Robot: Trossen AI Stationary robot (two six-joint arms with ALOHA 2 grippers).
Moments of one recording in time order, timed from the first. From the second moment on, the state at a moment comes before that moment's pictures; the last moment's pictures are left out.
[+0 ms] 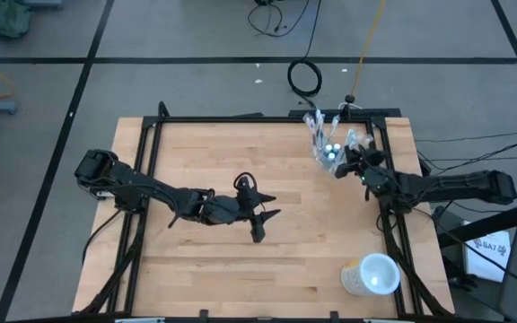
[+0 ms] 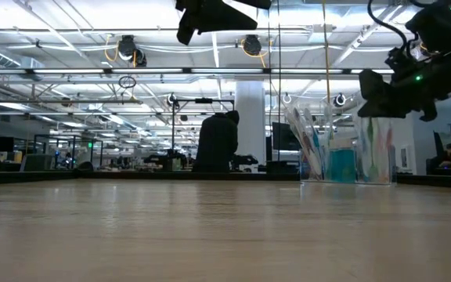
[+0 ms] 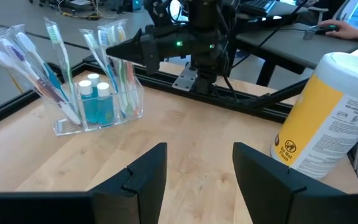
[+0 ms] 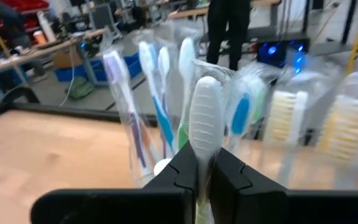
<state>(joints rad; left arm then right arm) -0.28 1.63 1.10 0.23 -0.49 -0.29 -0.09 0.56 0.14 0.06 1.00 0.52</state>
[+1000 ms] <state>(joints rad) -0.28 1.63 1.10 0.17 -0.49 -0.35 -0.17 0.48 0.14 0.08 0.91 0.29</state>
